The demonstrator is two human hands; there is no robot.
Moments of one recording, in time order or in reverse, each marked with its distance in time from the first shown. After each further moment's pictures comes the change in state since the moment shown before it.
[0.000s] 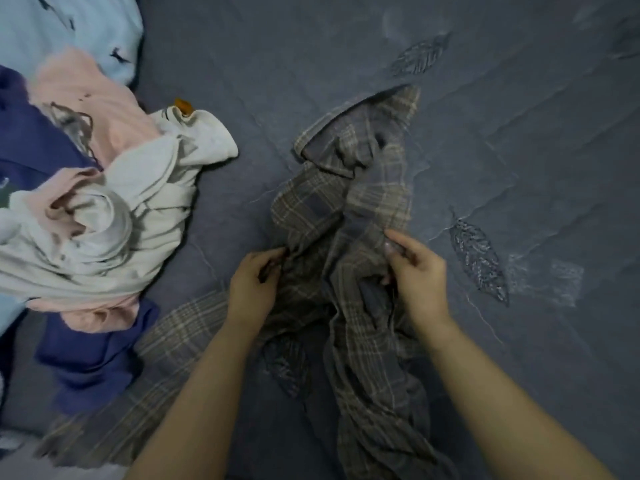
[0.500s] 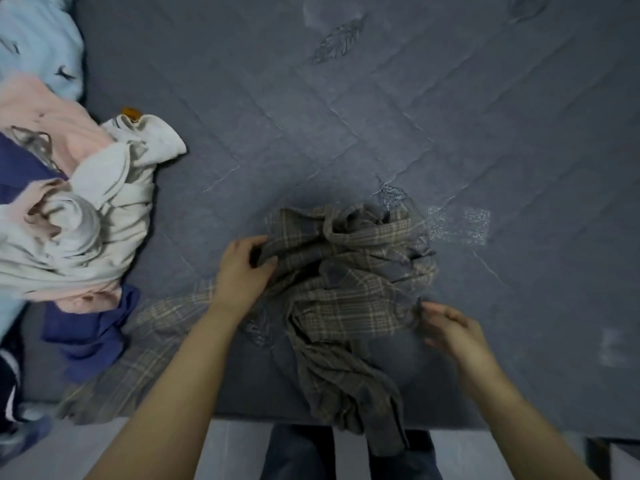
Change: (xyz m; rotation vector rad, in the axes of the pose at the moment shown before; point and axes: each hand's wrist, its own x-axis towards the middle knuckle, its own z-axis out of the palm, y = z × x) left_hand -0.057 0.074 0.010 0.184 -0.174 -0.029; right_hand -0.118 0.024 -0.190 0.015 0.100 0.587
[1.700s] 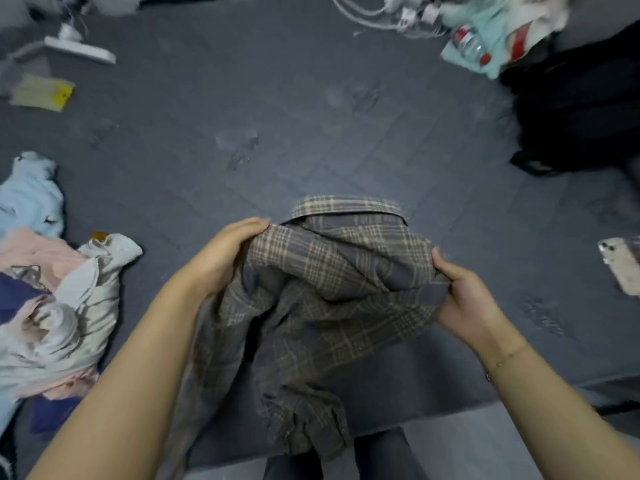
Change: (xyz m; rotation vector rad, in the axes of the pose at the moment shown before) left_hand -0.083 0.260 -0.028 -0.642 -0.503 0.111; right_hand -0.090 -0.116 -0.163 0.761 -0.412 -0.220
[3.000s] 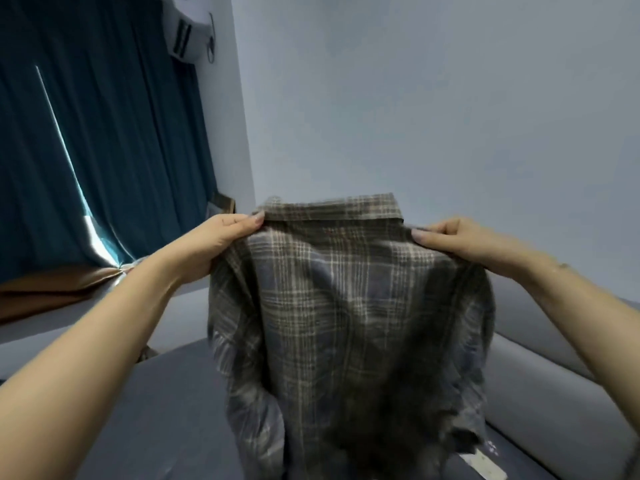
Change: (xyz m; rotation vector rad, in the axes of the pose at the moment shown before) left_hand -0.214 0.468 0.227 0.635 -0.532 0.840; right_hand -0.417 -0.408 0.114 -1.261 0.206 -1.066
